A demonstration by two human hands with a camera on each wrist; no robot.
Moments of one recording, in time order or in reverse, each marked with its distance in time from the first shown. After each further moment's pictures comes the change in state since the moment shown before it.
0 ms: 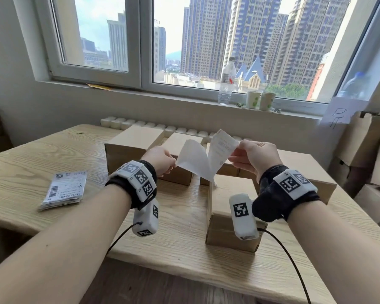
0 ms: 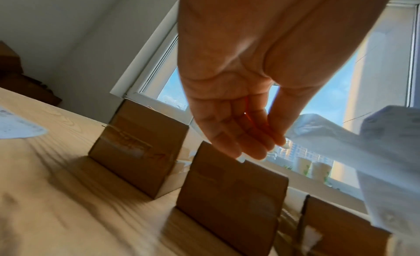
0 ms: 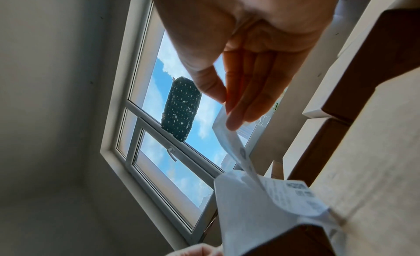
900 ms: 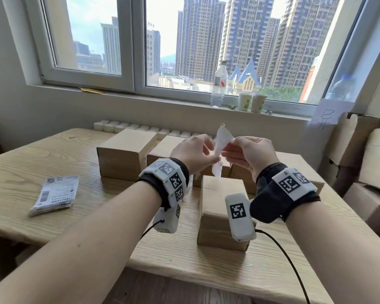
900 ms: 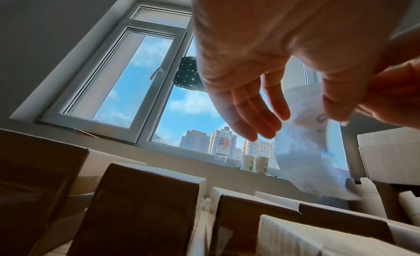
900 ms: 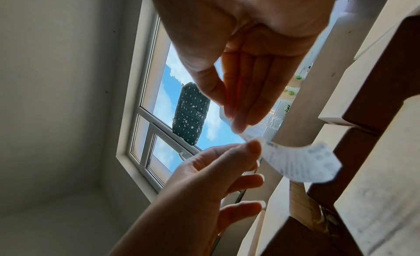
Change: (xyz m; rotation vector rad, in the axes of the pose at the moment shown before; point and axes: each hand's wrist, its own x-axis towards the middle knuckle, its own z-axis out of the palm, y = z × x) left_hand -0.025 0.072 0.039 0.209 0.028 0.504; right_hand -0.009 -0.011 -0.011 0.088 -0.049 -0.084
